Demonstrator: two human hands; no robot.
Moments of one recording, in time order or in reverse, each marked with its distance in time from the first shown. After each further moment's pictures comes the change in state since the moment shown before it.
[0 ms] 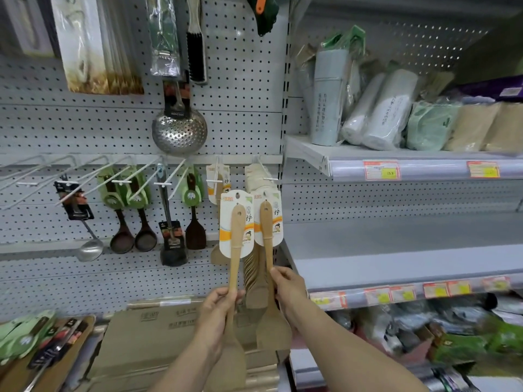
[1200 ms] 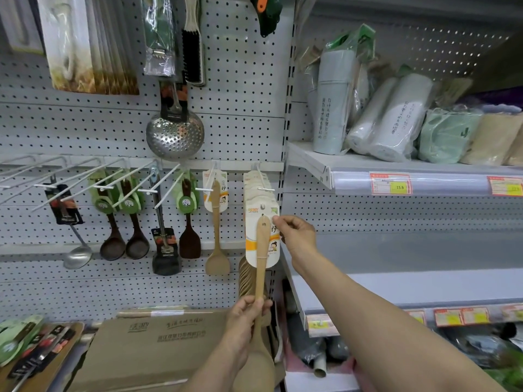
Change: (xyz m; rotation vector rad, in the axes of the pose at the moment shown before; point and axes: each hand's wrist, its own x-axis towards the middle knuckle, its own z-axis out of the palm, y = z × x) left_hand 0.039 -0.032 0.067 -0.041 -0.084 -0.128; right_hand 0.030 -0.147 -0.003 0.096 -0.007 -0.293
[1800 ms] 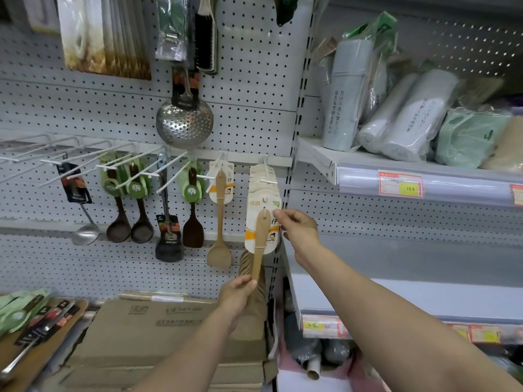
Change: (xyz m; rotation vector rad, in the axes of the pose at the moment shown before) left_hand 0.049 0.010 0.001 0.209 0.206 -0.031; right_hand 0.017 0.002 -0.006 -0.076 -0.107 -0.001
